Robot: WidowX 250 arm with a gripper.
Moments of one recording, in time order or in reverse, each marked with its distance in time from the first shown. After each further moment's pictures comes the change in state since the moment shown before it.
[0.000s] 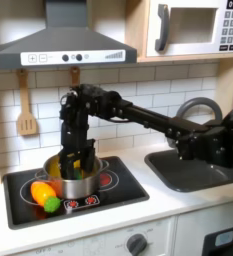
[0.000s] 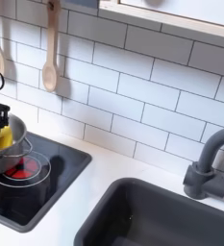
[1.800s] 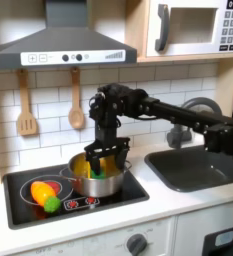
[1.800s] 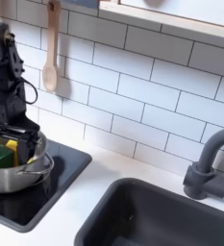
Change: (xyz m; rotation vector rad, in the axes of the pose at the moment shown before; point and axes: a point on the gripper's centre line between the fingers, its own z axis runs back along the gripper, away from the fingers) arm -0.040 -0.057 0.006 -0.143 -0.041 -0.464
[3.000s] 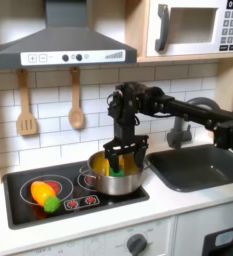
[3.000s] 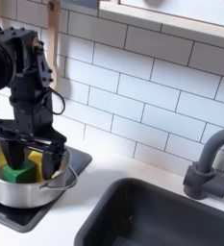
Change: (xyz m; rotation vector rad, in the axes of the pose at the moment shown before) arm -0.010 -0.036 0.001 -0.022 0.036 -0.061
